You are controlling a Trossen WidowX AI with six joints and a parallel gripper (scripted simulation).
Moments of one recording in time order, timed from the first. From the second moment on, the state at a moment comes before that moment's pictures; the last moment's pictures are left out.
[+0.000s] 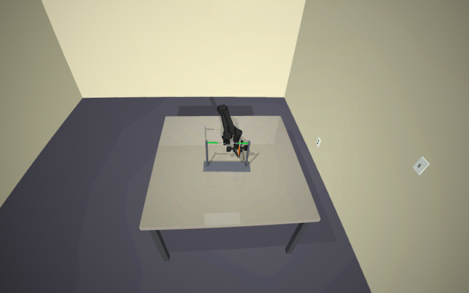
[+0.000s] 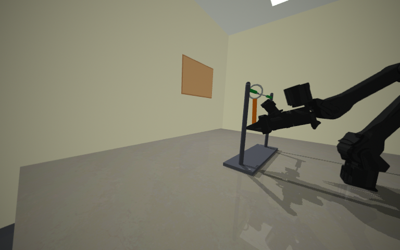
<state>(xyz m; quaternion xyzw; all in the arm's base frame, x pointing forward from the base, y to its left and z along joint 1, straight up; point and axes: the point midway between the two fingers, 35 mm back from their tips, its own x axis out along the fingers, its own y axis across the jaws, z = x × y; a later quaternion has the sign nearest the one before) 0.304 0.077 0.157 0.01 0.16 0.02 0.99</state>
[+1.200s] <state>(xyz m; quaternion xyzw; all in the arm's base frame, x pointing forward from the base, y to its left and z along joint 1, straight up) 0.305 0.083 0.139 0.01 0.16 0.02 0.99</state>
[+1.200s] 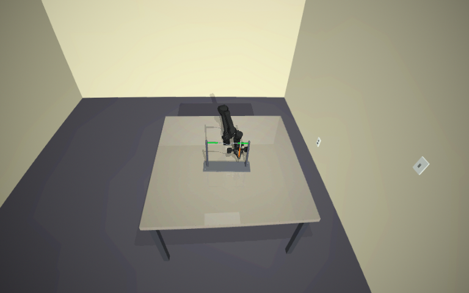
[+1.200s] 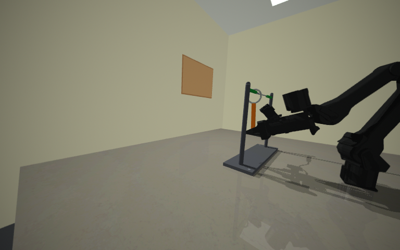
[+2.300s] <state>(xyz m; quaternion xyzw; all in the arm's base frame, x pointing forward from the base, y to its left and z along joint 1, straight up) 0.269 0.083 0.153 0.01 0.17 0.02 0.99</state>
